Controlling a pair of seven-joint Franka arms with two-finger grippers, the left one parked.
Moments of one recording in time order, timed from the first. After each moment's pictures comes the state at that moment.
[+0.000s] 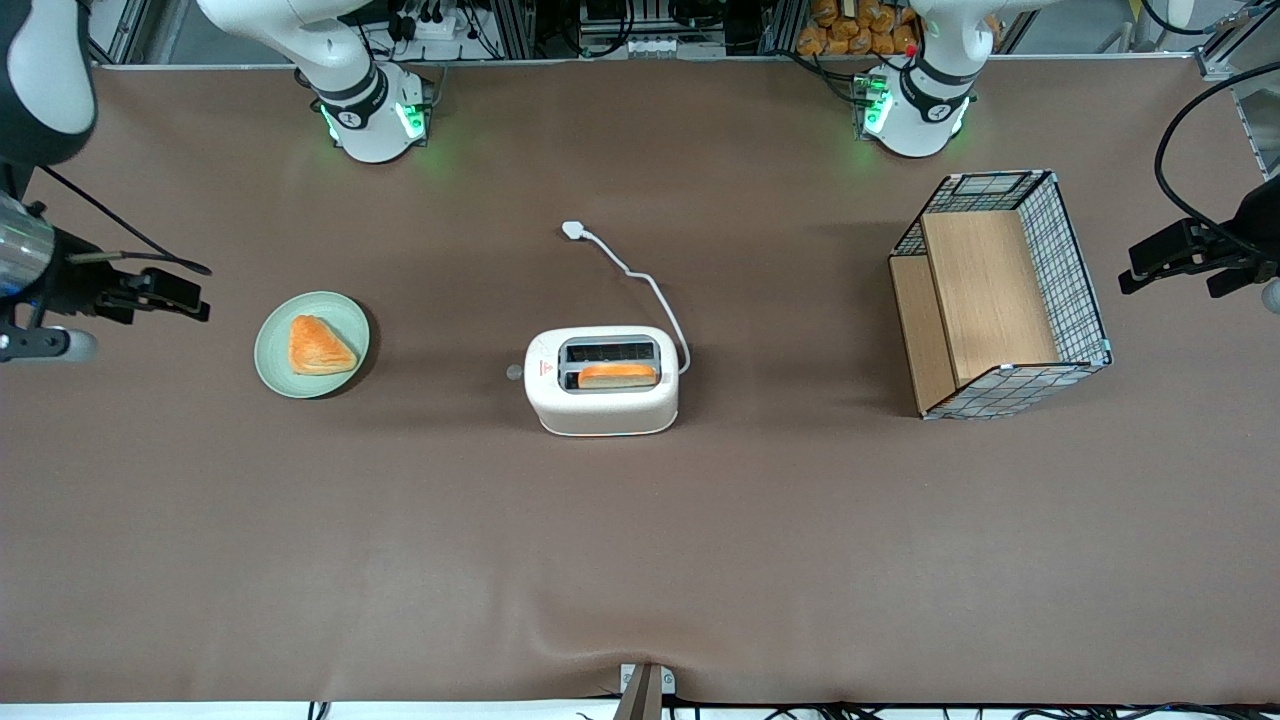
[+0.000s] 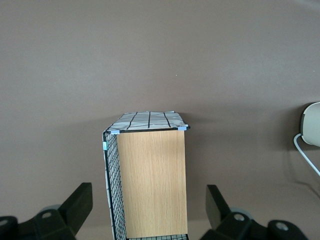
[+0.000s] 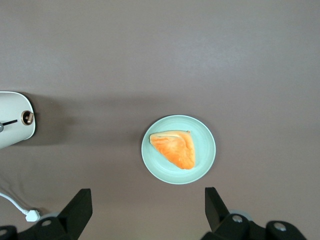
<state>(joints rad) 0.27 0.07 -0.35 -1.64 0.08 1.61 -0.08</state>
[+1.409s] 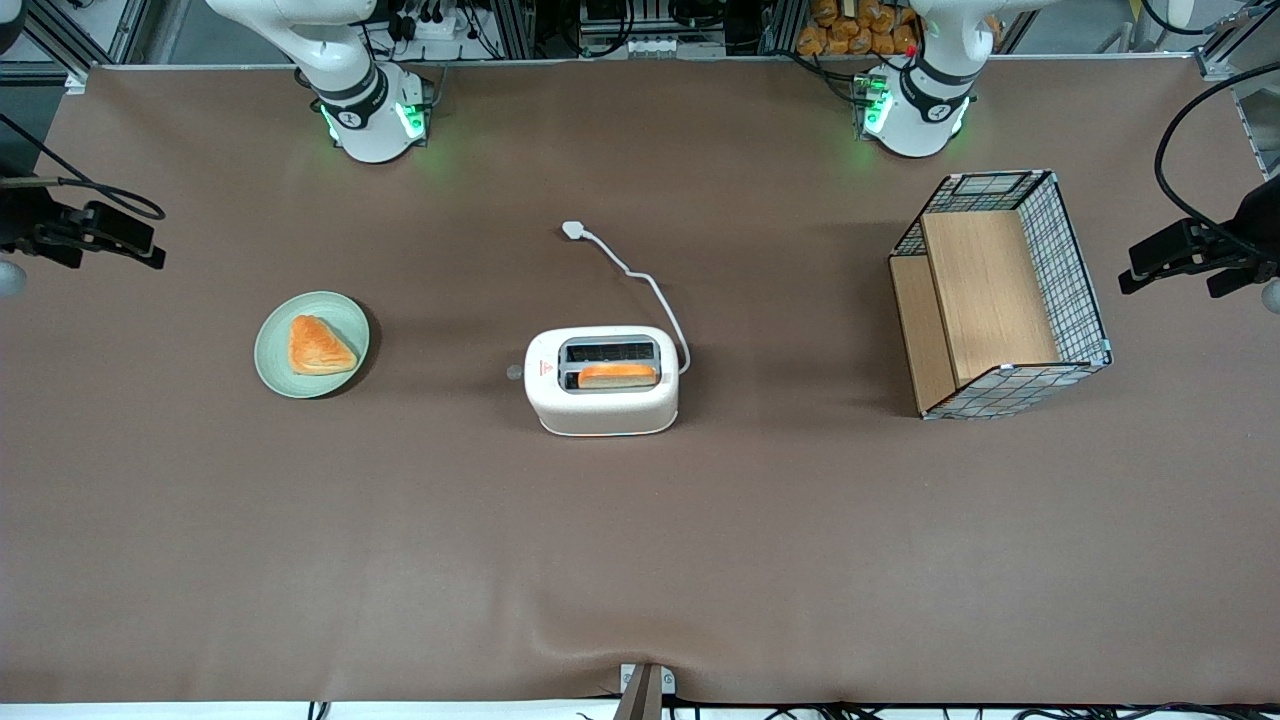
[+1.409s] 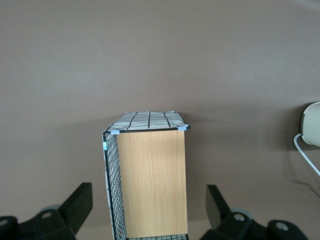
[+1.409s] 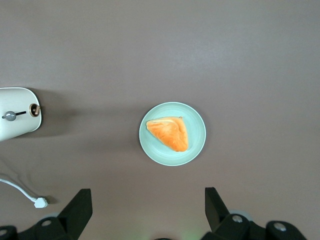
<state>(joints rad) -0.04 -0.02 -0.02 -1.59 0.03 1.49 -0.02</state>
